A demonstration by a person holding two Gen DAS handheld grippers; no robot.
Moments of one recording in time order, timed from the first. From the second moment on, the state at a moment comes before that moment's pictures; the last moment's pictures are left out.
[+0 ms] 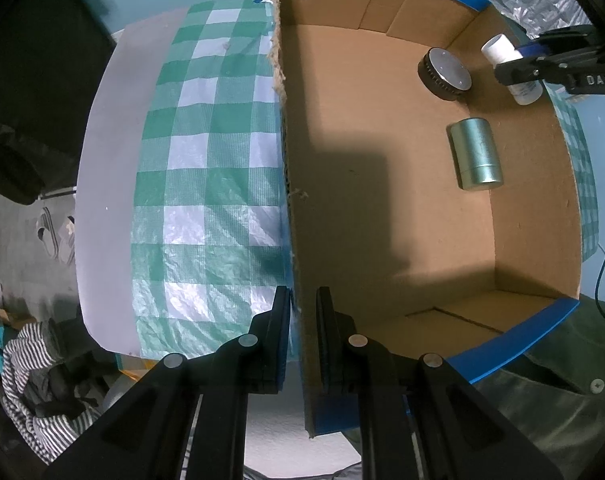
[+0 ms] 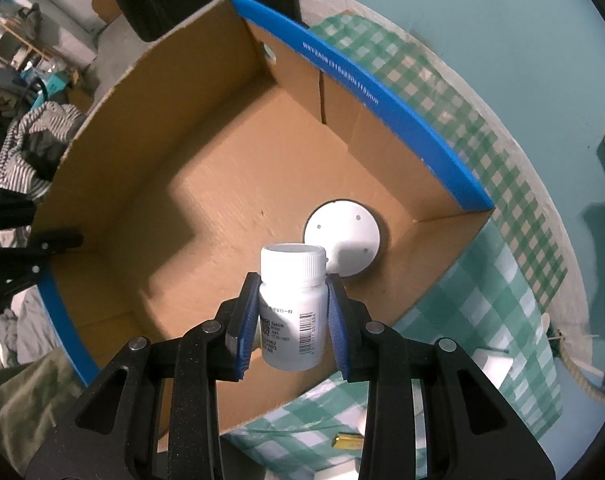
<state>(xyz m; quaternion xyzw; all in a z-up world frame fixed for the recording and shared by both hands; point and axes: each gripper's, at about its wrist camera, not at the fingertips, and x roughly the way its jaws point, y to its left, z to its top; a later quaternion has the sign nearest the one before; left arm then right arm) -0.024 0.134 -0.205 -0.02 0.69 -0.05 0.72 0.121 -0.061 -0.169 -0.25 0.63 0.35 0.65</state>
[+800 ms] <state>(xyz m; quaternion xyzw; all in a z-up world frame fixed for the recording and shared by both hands) -0.026 0.133 -0.205 -0.02 0.69 -0.05 0.72 0.125 -0.074 -0.149 -0.23 0.62 0.34 0.67</state>
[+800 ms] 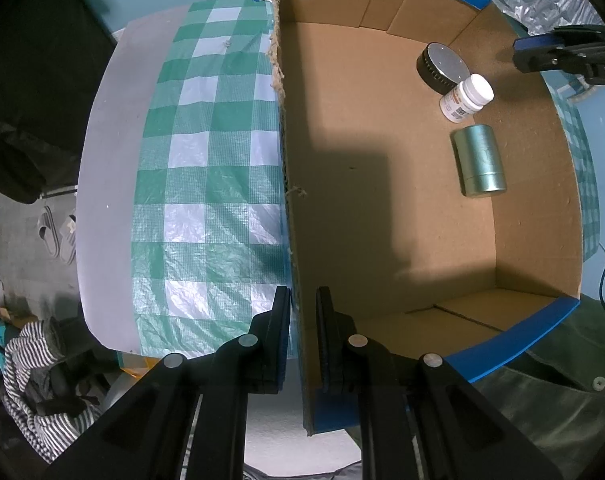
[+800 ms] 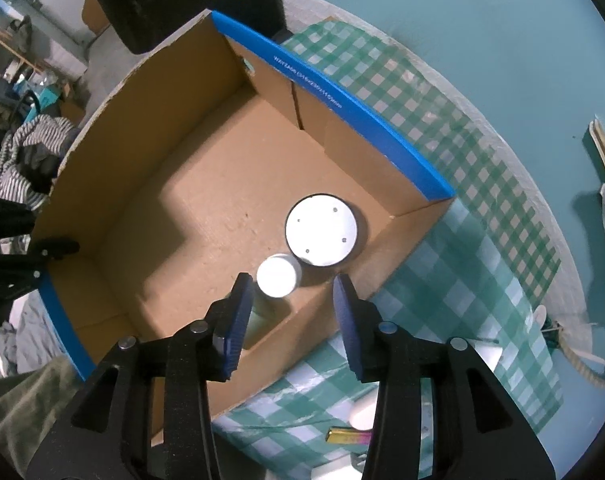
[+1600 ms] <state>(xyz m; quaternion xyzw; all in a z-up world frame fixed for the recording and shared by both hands) -0.028 0.135 -0.207 -0.01 0.69 -0.06 0.72 0.136 -0.157 -0.143 -0.17 0.63 0.27 0.71</state>
